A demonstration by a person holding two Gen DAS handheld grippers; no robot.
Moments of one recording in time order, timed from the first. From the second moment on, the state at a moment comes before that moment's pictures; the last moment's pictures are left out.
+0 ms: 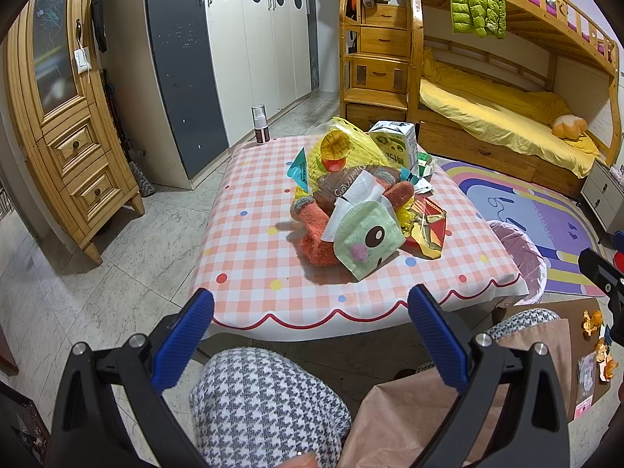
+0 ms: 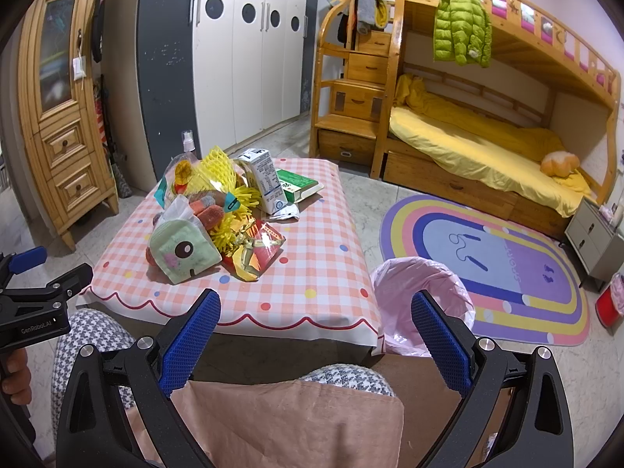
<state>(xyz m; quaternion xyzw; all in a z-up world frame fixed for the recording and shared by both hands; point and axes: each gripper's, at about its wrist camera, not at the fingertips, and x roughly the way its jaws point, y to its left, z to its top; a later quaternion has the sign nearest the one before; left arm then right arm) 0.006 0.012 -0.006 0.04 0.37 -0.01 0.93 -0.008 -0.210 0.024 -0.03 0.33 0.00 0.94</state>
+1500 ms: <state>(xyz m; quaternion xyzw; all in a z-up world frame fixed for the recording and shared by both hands) 0.099 0.003 -0.060 0.03 0.39 -0.10 0.91 0.076 -0.200 -0.019 -0.05 0.35 0.02 0.93</state>
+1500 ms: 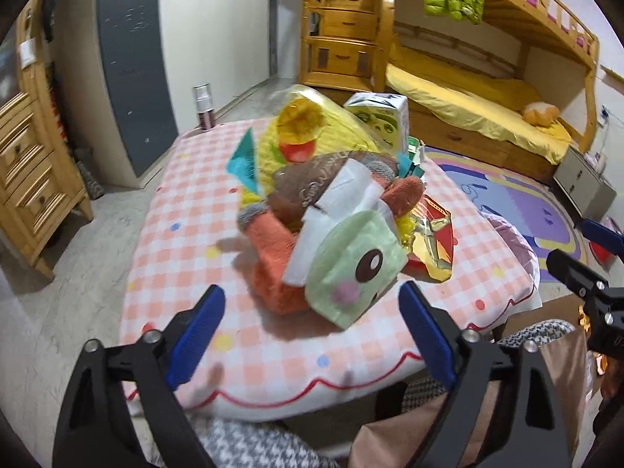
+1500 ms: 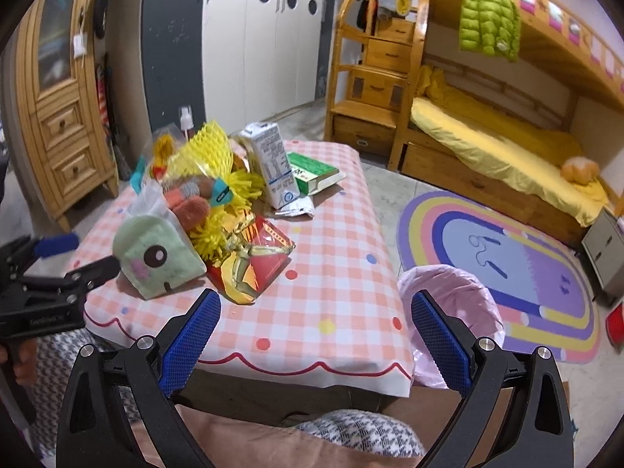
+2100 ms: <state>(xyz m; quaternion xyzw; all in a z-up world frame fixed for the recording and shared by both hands) 0.128 -0.034 -0.071 0.11 0.38 -0.15 0.91 0.085 -0.205 -0.031 -0.04 0.38 0.05 0.92</state>
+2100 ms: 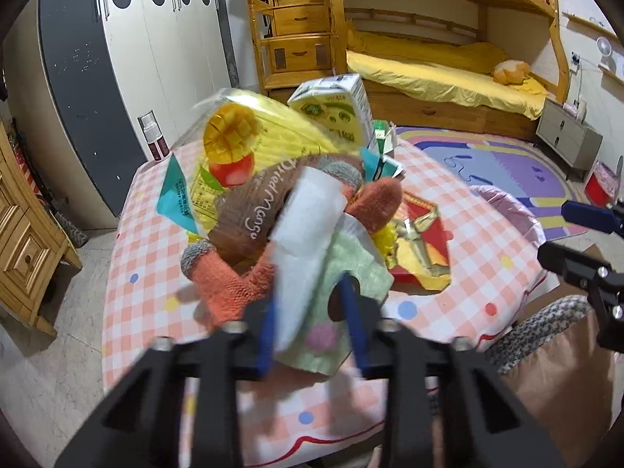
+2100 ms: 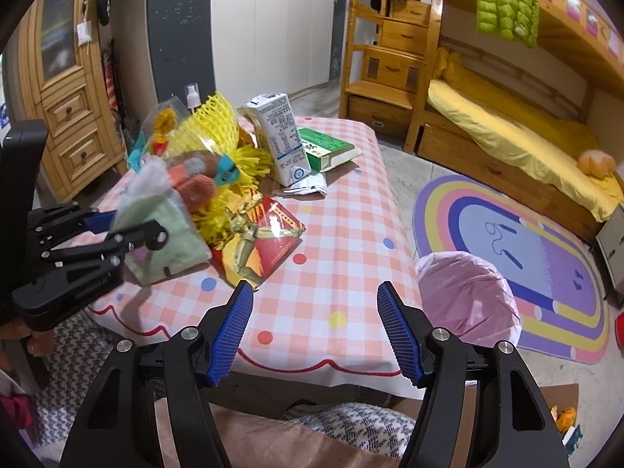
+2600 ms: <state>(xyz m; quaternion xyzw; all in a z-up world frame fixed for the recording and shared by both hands) 0.076 -0.025 -0.004 0.05 0.31 -0.19 0.93 0.049 -0.216 -0.014 -0.01 0.35 0.06 0.94</state>
